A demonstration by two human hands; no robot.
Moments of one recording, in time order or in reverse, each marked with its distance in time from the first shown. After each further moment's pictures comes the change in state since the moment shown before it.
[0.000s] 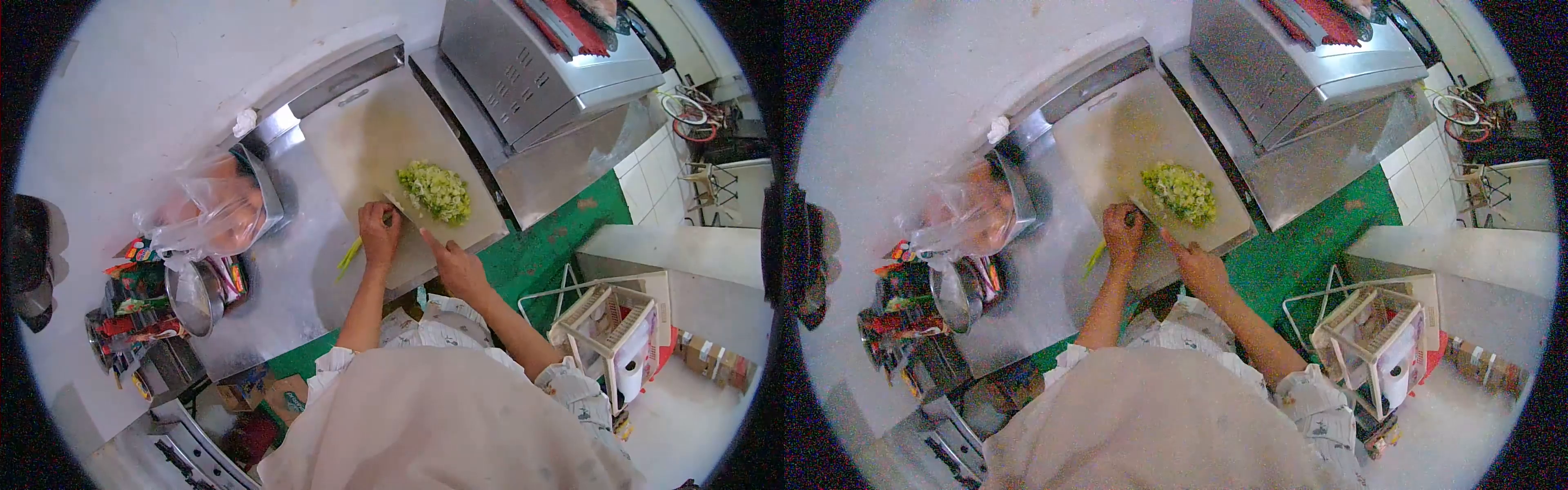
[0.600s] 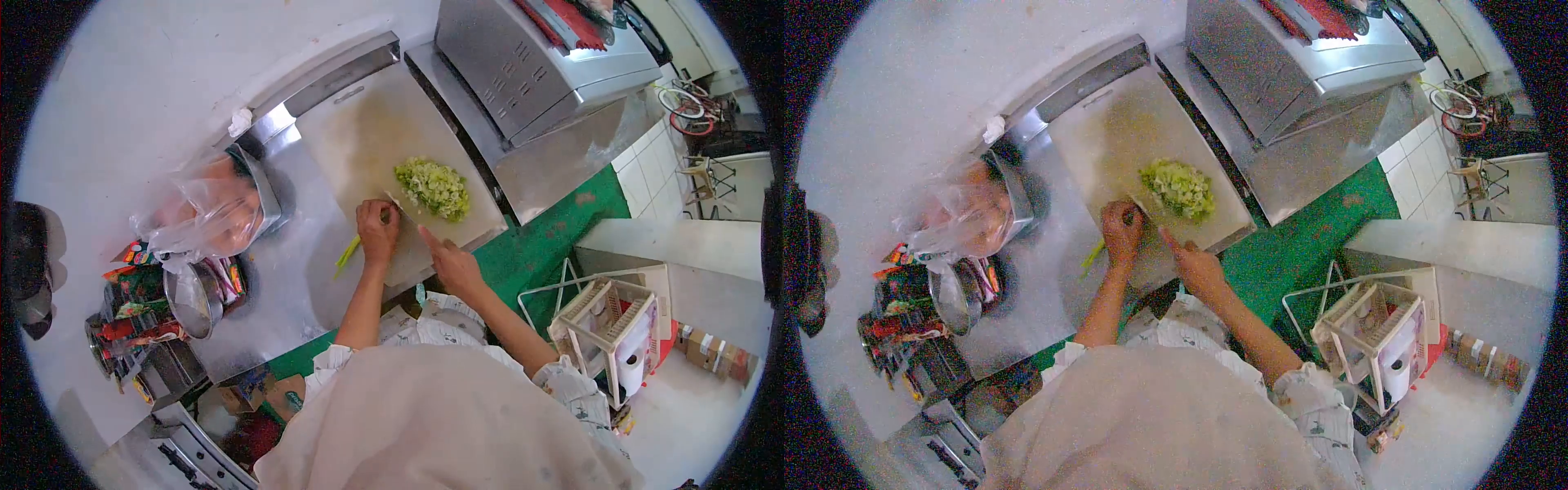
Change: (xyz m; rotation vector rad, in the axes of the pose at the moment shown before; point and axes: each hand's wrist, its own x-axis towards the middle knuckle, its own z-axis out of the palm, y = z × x) left_hand -0.002 0.001 0.000 -0.031 -0.002 -0.028; right_hand -0.001 0.001 0.017 0.089 0.012 0.041
